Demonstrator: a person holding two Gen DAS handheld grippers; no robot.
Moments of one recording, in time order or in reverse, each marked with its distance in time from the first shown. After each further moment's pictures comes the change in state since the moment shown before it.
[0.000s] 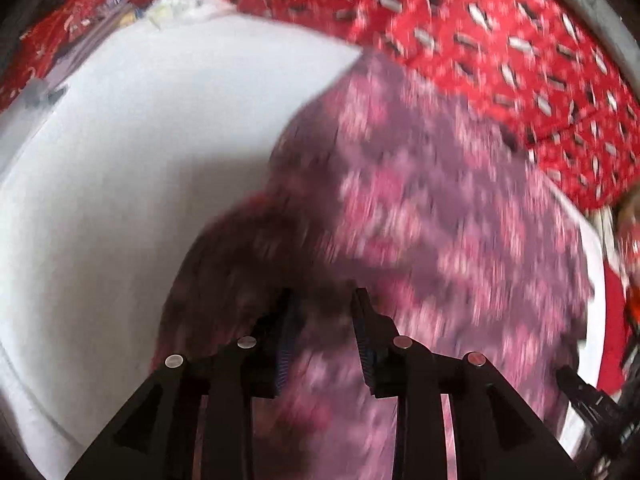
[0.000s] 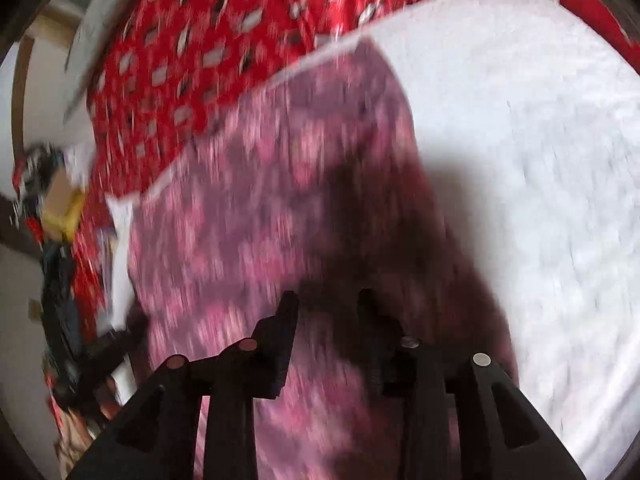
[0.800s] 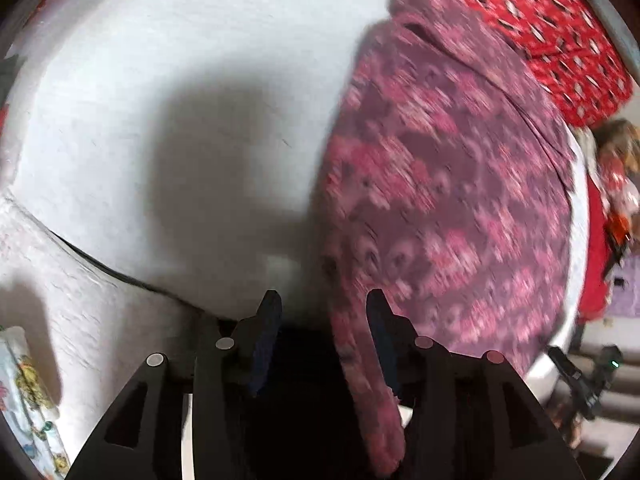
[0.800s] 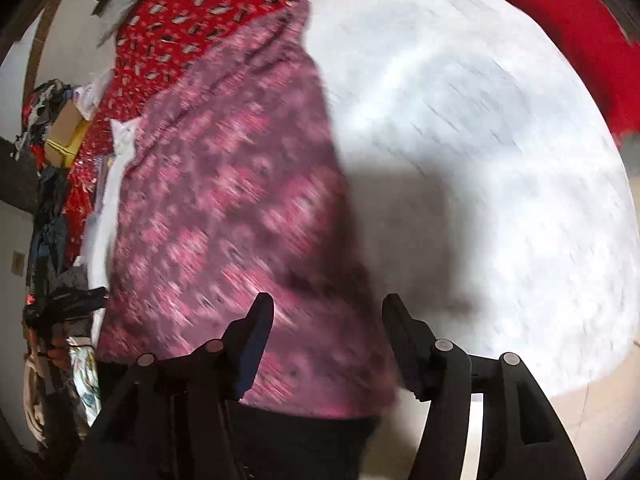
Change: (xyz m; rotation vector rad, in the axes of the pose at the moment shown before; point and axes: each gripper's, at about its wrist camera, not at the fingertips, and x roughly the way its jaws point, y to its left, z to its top) left arm -0.090 0.116 -0.126 0.007 0.289 -0.081; right arm -0.121 -0.085 -0.180 -0.050 0.085 -0.080
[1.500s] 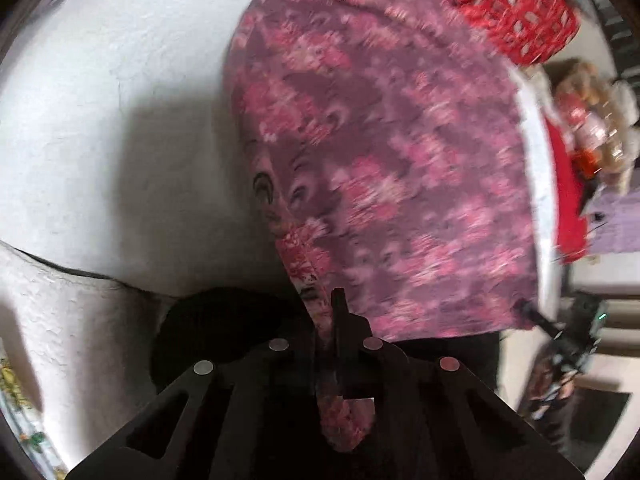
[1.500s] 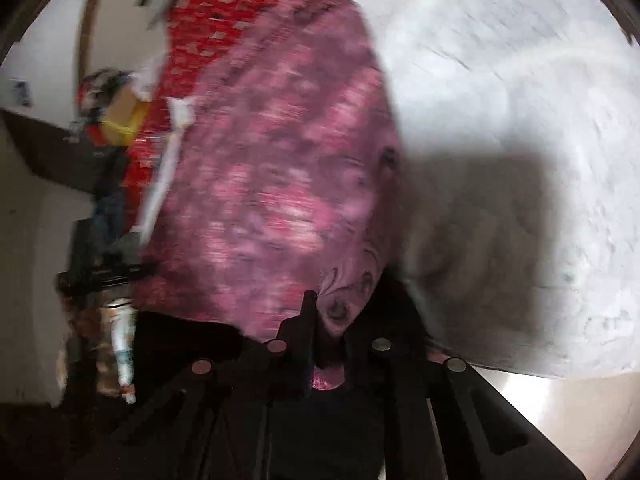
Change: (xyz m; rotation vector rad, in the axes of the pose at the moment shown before) left arm 0.012 -0.050 -0.021 0.148 0.017 -0.114; right arm 0.011 -0.004 -0.043 -0.064 0.024 0.331
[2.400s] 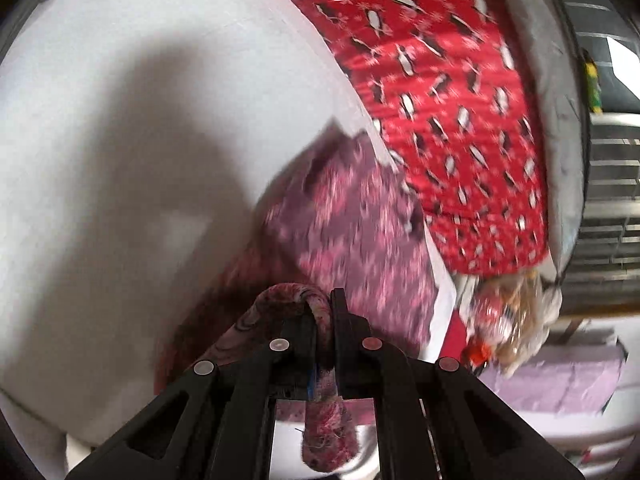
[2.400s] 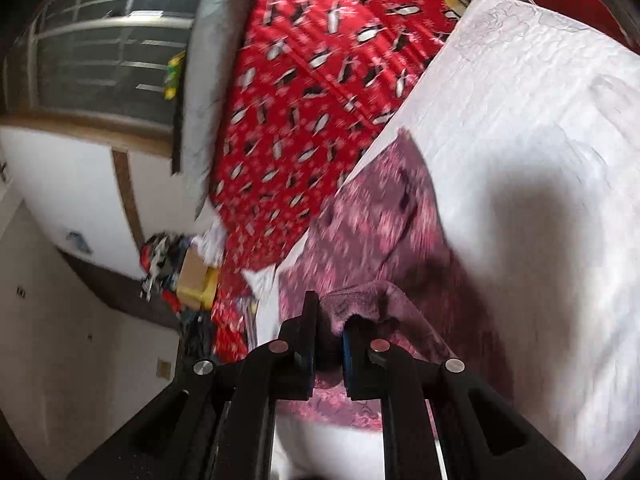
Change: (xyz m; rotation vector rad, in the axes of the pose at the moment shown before) left arm -0.024 0.074 0.231 -0.436 -0.241 -0.364; right arm -0.002 0.004 0.234 0.270 -0.395 0.270
